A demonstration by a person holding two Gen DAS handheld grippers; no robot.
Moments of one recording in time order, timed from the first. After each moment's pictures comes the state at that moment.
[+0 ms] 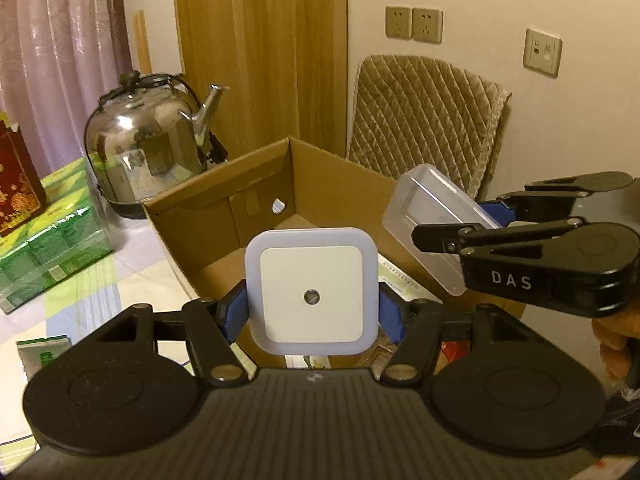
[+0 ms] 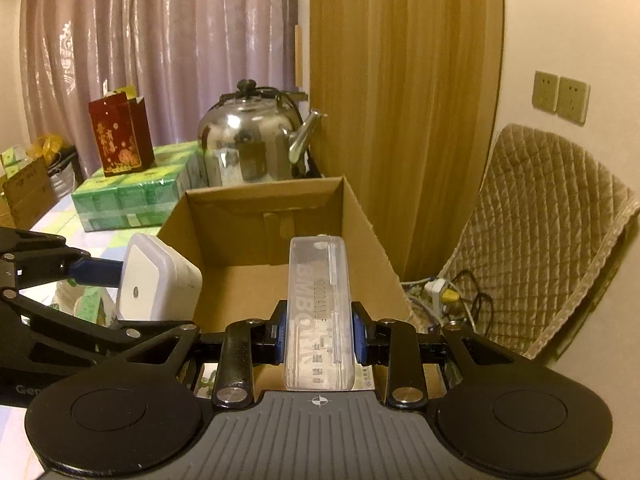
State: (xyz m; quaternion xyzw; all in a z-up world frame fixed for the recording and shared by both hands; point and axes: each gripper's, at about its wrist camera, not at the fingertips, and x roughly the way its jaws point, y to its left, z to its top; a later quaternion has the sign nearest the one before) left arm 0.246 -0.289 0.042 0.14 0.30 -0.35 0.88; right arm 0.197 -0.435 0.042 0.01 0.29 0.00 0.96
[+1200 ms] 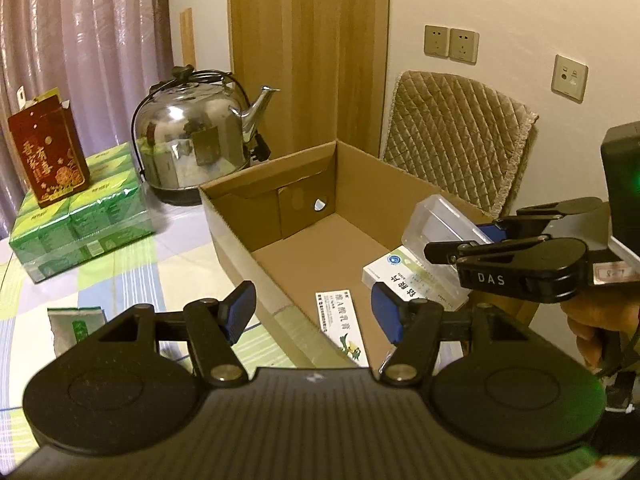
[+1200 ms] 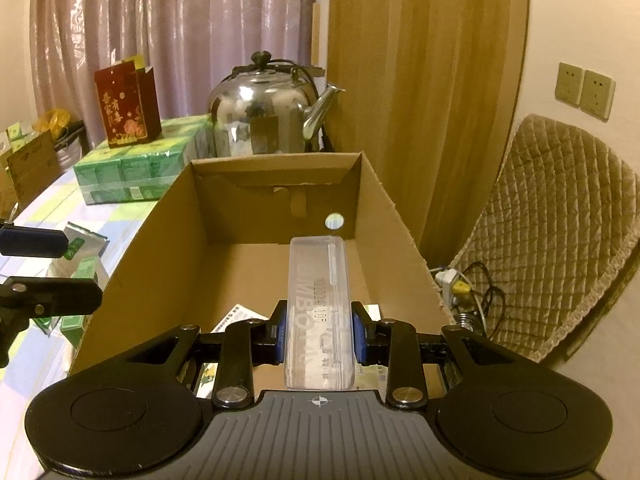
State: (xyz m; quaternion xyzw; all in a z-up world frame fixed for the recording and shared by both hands) left arm 0.232 -0.240 0.052 0.10 0.29 -0.30 0.90; right arm 0.217 -0.427 0.021 -0.01 0.31 0.02 0.95
